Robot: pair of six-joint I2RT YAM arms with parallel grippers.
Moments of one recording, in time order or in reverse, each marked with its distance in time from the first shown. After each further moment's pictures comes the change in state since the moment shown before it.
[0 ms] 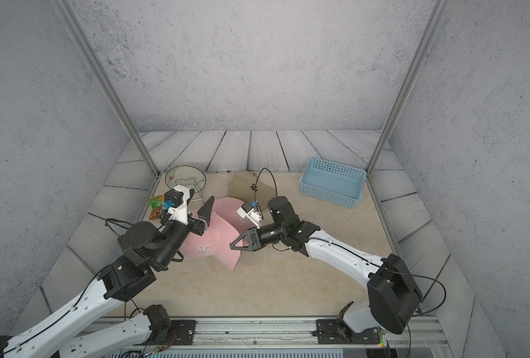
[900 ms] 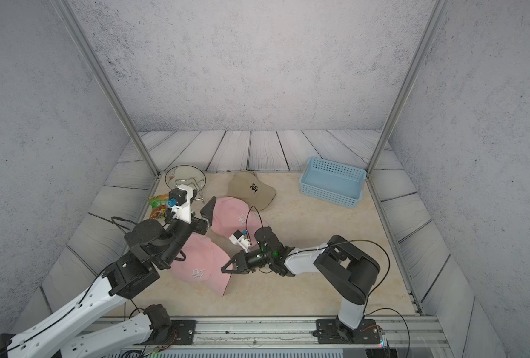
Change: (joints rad) left arm 0.017 0.026 -0.008 -0.007 0.000 -0.035; right arm 0.122 0.307 -0.280 0.684 0.104 0.390
